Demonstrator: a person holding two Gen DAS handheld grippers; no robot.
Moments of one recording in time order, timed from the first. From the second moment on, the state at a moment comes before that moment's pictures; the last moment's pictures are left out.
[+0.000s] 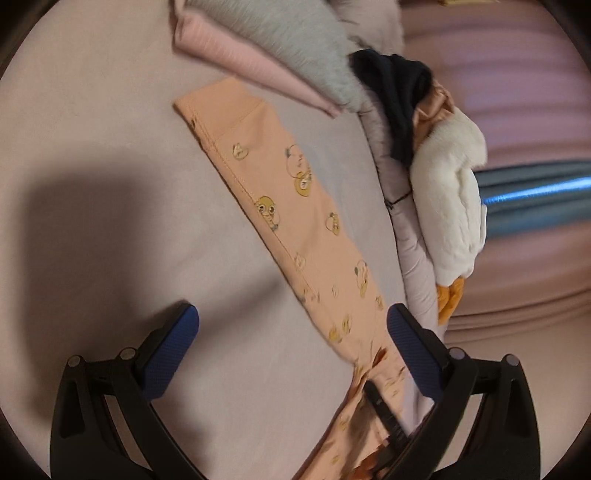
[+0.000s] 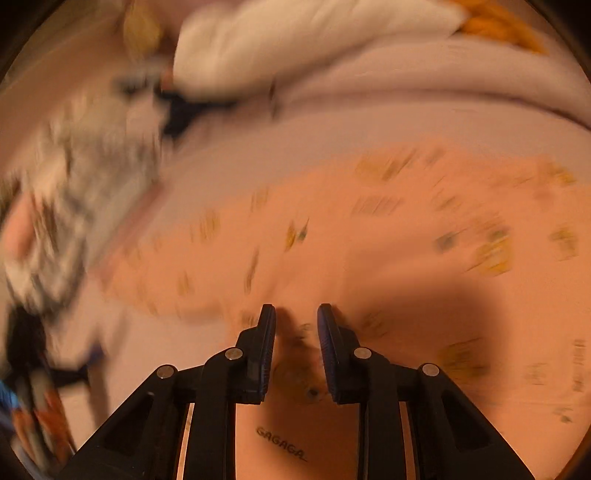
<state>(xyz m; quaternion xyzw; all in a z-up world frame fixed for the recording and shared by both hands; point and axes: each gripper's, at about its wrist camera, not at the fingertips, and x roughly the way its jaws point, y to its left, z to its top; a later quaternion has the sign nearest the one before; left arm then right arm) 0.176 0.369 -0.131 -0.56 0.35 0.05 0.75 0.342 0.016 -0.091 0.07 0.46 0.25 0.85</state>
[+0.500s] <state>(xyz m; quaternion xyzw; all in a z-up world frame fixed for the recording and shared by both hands) 0.234 0.435 -0.139 -0.59 0.29 0.16 0.74 0.249 -0.070 -0.023 0.11 0.38 0.29 0.87</state>
